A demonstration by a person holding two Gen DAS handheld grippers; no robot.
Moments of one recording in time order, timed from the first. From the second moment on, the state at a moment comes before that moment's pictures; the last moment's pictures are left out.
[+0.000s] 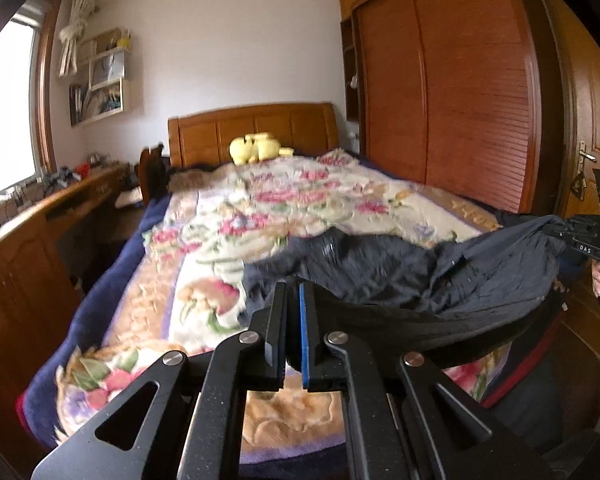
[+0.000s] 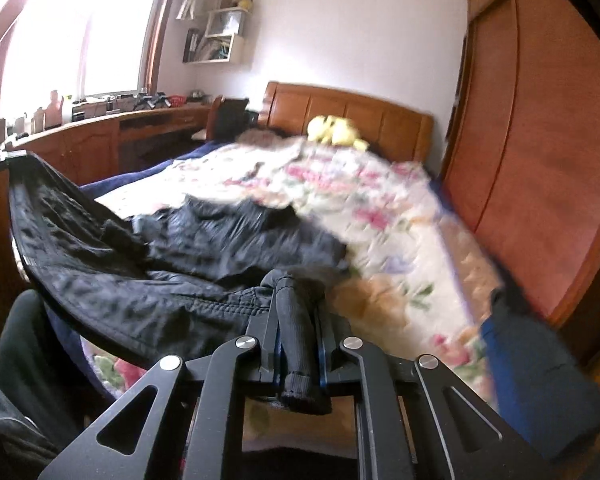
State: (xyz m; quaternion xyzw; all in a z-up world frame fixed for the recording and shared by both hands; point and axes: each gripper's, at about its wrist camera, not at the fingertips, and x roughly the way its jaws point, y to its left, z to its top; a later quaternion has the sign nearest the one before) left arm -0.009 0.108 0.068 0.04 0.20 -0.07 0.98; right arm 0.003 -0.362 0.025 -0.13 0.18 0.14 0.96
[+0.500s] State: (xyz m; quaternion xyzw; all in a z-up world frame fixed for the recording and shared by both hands) left arm -0.013 0.113 0.123 0.04 0.13 -0.08 0.99; right arm -0.053 -0.381 0.083 -0.13 0.12 0.13 0.98
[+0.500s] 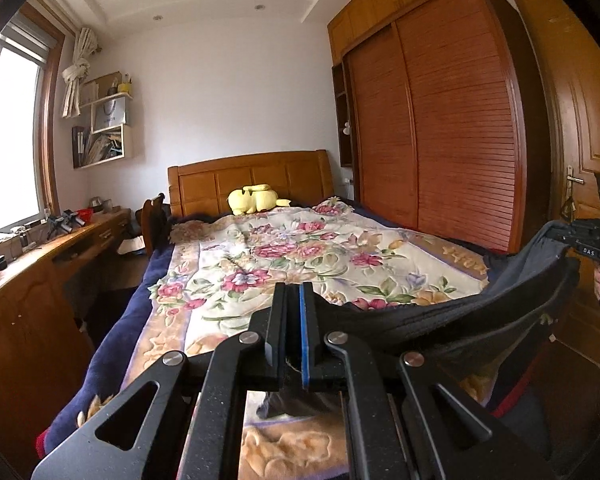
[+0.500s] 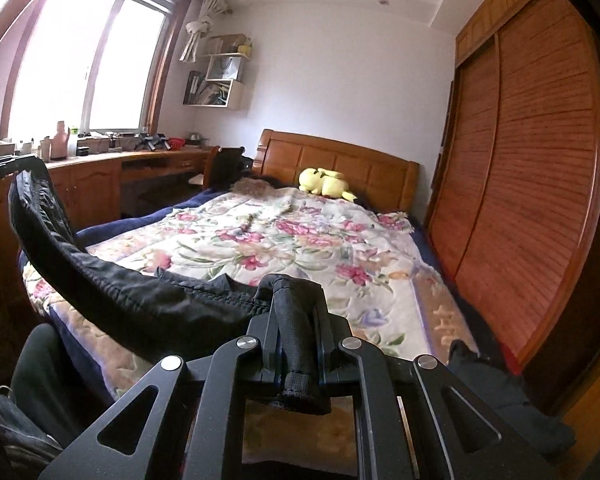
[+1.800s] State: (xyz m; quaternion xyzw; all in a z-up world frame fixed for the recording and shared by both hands) left arm 0.363 0.142 -0.041 0.07 0.34 0.02 0.94; right arm 0.379 -0.262 -0.028 -0.13 0.32 0.08 0.94
